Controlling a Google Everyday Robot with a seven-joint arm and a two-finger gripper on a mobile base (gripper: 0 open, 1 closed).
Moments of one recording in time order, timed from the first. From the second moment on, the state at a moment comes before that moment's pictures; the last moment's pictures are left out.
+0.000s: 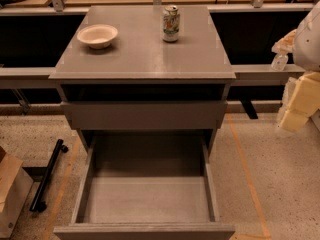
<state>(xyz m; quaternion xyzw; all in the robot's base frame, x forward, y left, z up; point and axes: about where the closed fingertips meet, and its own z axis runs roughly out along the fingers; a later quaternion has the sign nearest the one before) 0.438 -0.217 0.976 -0.60 0.78 -0.03 0.16</state>
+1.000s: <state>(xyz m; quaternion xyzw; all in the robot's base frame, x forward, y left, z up) 0.436 -0.221 0.959 -0.60 0.78 -0.02 0.17</state>
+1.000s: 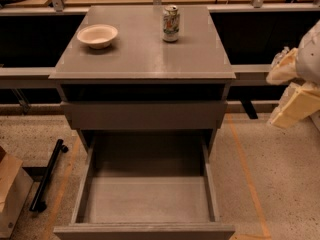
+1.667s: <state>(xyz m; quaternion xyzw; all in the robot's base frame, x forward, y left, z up) 0.422 -0.235 0.844 -0.59 0.79 0.07 0.16</state>
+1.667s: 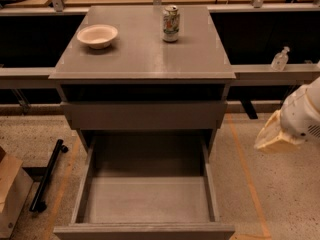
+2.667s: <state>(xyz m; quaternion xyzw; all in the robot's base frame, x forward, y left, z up) 0.408 -0.230 0.766 -0.60 0.79 0.09 0.13</state>
